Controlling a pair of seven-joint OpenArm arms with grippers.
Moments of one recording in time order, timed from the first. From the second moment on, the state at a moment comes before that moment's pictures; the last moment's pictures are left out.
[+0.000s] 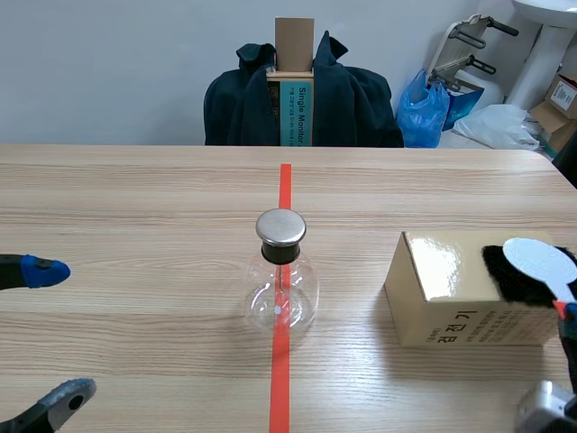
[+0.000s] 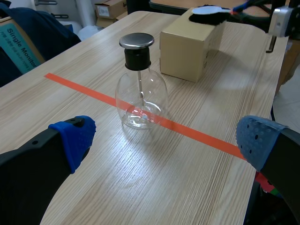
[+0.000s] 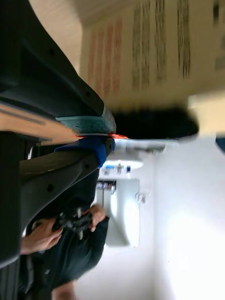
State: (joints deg) left arm 42.3 -46.7 -3.3 96.4 -1.6 -38.6 -45.7; right arm -37.3 18.5 11.1 80.3 -59.2 -38.3 26.4
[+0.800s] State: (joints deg) left arm 37.1 -43.9 -2.6 93.4 -0.3 -37.3 -36.6; right arm -37.6 18.6 21.5 108.3 -49.6 -38.3 23.6
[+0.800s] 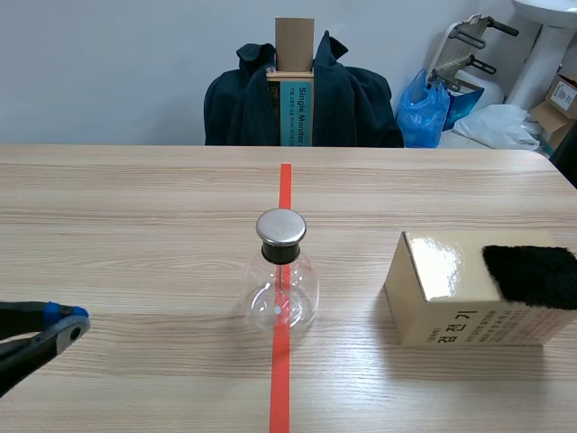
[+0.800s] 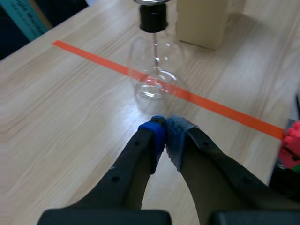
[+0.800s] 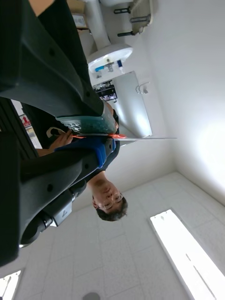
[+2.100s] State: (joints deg) left arm -0.8 -26.7 26.0 55.2 8.3 -34.9 -38.2; right arm -23.9 18.5 -12.0 101.3 -67.9 -35.2 17.1
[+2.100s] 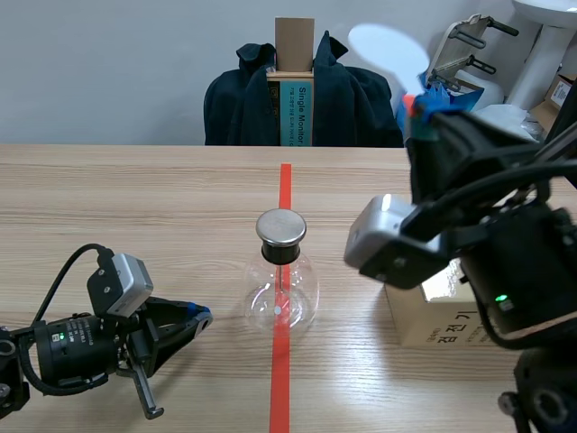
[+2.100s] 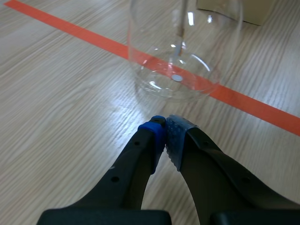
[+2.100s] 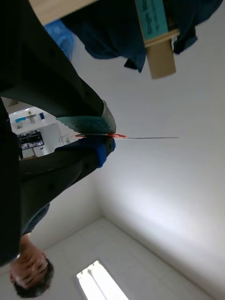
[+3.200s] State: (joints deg) left arm -1.3 -26.4 26.4 55.2 8.3 -33.4 -38.3; right arm -23.8 15.6 -15.1 84.9 -75.5 -35.3 15.3
